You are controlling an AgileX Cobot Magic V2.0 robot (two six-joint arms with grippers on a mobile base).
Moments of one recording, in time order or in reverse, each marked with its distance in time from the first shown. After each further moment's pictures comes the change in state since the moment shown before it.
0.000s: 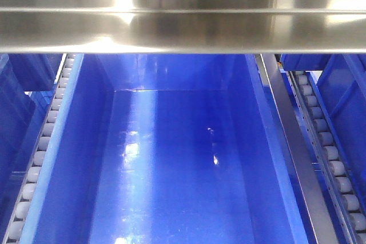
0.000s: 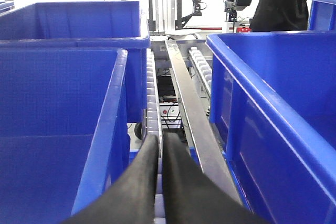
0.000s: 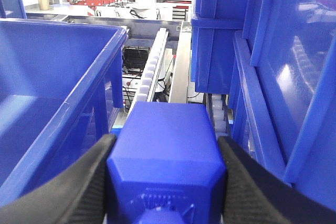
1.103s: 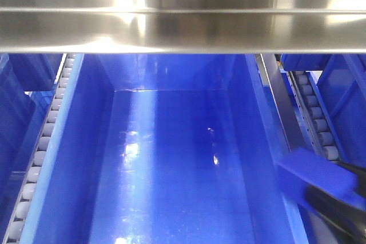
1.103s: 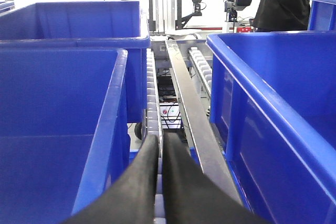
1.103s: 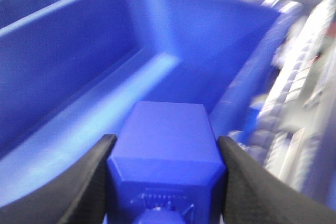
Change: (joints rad) left arm 0.000 0.000 0.000 0.000 0.000 0.000; right arm 0.362 0.446 -0.172 0.421 -0.027 -0.411
